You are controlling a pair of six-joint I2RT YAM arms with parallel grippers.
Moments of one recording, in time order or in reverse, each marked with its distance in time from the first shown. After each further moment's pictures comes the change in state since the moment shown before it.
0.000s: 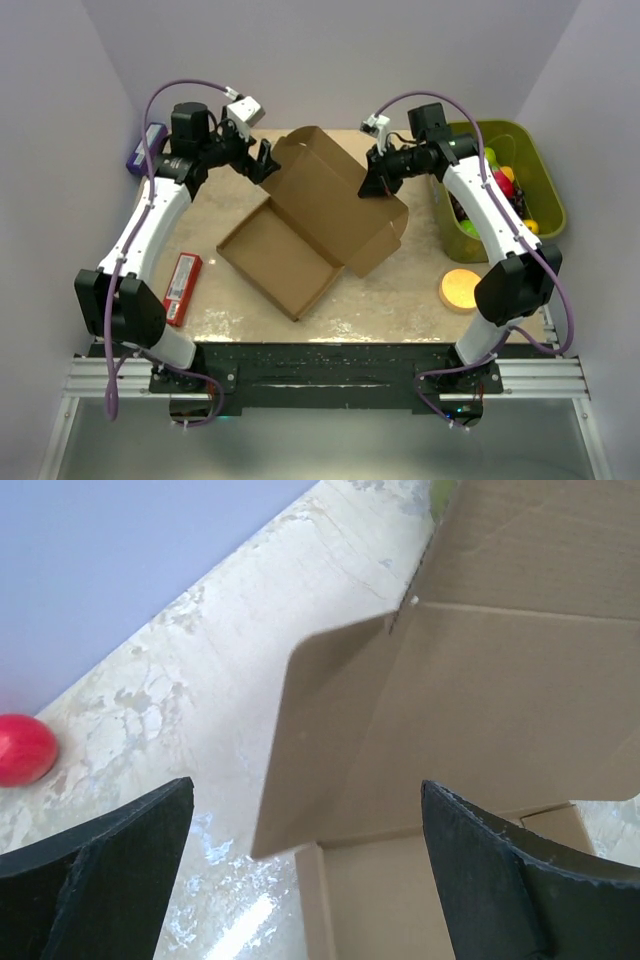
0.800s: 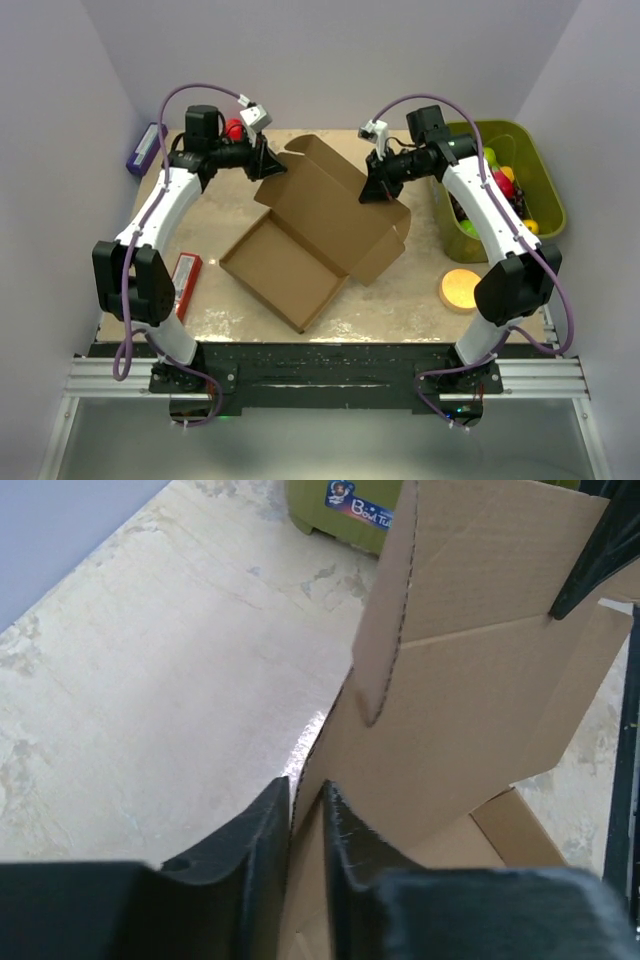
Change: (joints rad) left arm 0.014 0.156 0.028 0.043 0.331 -0.017; right arm 0.005 0.000 0.000 -0.067 -0.022 -0.074
